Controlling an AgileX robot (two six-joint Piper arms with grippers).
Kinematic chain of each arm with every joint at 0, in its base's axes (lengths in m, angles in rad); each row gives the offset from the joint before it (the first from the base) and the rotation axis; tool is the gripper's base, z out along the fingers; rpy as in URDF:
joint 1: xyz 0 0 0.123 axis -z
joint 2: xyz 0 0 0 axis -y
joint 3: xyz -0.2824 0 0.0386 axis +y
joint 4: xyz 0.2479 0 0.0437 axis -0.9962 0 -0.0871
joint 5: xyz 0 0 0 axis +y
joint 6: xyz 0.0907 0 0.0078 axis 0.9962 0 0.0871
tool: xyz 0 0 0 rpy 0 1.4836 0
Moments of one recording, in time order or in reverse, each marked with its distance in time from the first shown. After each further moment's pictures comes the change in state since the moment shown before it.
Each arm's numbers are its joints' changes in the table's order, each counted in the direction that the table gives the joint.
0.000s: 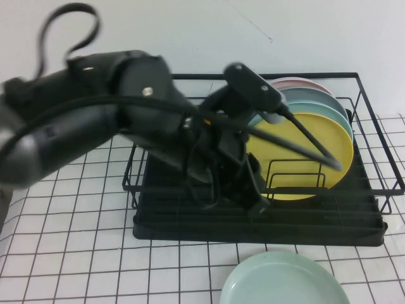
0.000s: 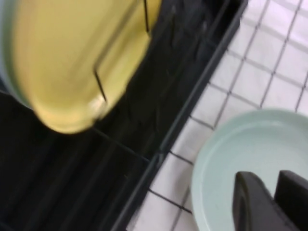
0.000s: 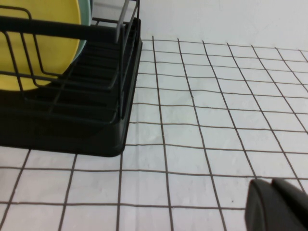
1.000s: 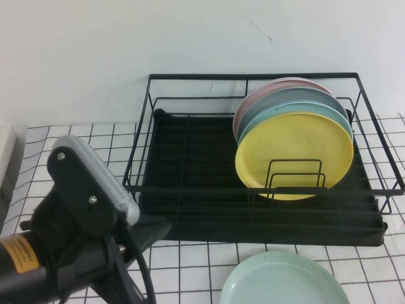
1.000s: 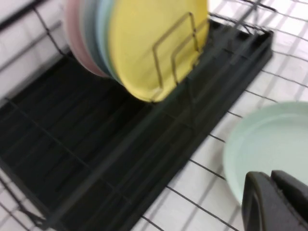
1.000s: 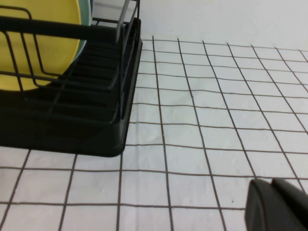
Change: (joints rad) right arm 0.000 0.000 0.000 0.000 0.000 0.000; left arm 0.000 0.689 0.745 -0.017 -0.501 0.017
